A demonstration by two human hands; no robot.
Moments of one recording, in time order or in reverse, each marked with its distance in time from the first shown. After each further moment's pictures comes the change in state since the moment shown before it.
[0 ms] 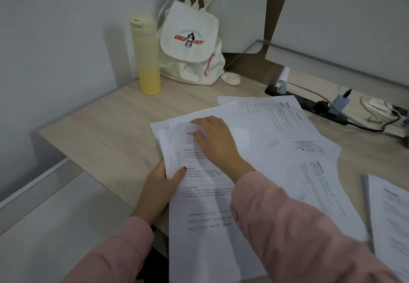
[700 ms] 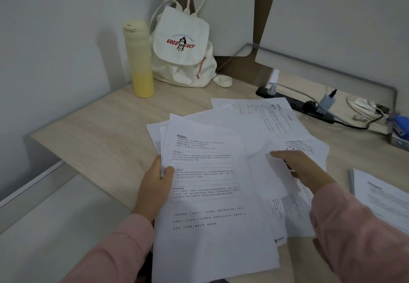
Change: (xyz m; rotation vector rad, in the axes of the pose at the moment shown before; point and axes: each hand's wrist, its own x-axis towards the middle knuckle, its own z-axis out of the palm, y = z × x) left_hand 0.000 -0.002 0.005 0.106 0.038 0.022; right_hand -0.075 0.119 -0.106 0.533 -0.102 1.111
